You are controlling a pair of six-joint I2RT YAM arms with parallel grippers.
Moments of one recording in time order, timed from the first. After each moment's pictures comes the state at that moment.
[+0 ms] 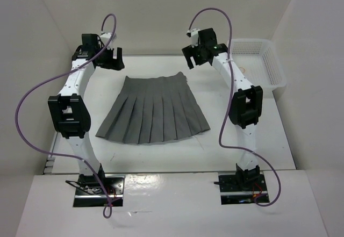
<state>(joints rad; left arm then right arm) 0.06 1.96 1.83 -0.59 0.38 0.18 0.30 2.20 2.16 -0.69 -0.09 -0.21</state>
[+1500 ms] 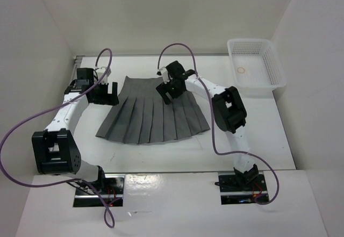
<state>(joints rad) 0.09 1.45 1.14 -0.57 0.24 0.12 0.58 2.20 1.79 -0.60 -0.12 -0.16</state>
